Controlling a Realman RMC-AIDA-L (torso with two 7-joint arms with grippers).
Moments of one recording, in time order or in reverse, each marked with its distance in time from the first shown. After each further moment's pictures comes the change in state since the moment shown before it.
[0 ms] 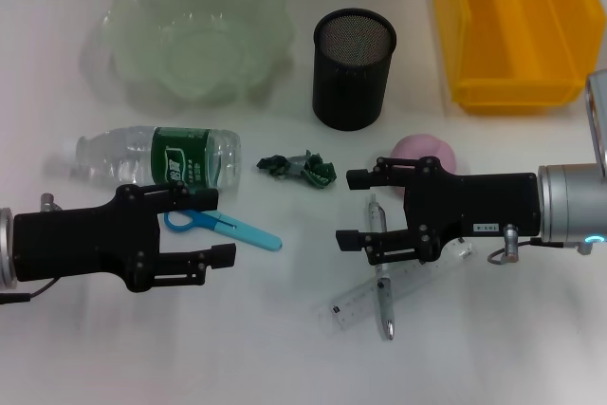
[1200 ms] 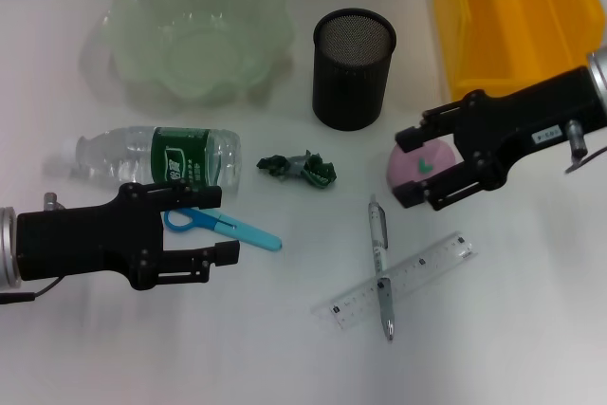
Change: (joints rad) left arm 0.000 -0.007 -0.005 0.000 -0.006 0.000 0.000; right arm 0.128 -0.045 -0.008 -0.498 -0.318 -0.233 0.623
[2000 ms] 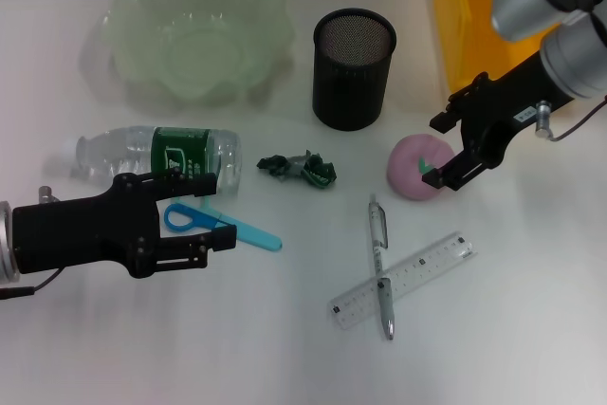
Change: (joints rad) left arm 0.003 -0.007 -0.041 -0.004 -0.004 -0.002 0.000; right arm 0.106 0.048 -0.157 -0.086 -0.374 0.200 0.110
